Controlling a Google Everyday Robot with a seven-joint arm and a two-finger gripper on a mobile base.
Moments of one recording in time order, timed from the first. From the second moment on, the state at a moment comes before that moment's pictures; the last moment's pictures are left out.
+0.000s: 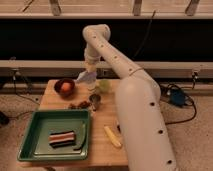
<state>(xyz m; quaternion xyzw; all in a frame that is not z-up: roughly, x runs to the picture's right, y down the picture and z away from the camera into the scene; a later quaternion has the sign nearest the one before) -0.082 -0.107 0.877 -0.25 -0.18 -0.19 0.93</state>
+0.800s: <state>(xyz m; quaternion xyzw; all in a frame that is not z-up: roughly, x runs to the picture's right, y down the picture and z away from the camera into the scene) -0.074 -0.091 0.892 -0.24 -0.19 -0.17 0.94</state>
